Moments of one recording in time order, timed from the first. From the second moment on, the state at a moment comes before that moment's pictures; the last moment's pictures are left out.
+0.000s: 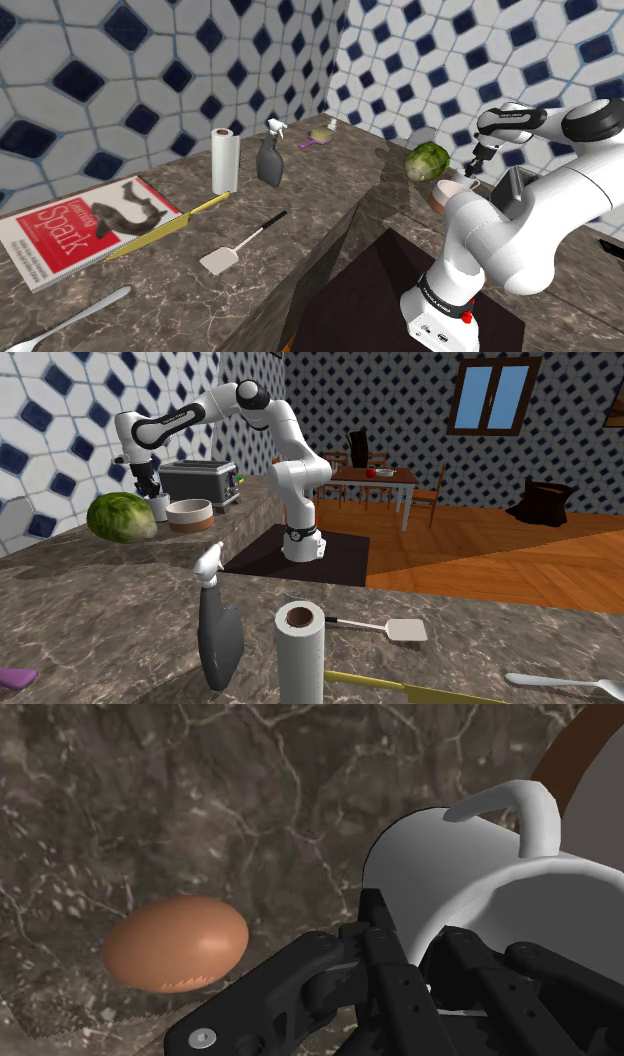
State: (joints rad) arm 0.87 -0.65 -2.04 -1.73 -0.59 1.93 -0.89
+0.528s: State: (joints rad) arm 0.87 -0.64 -2.02 -1.71 -0.58 1.90 -0.90
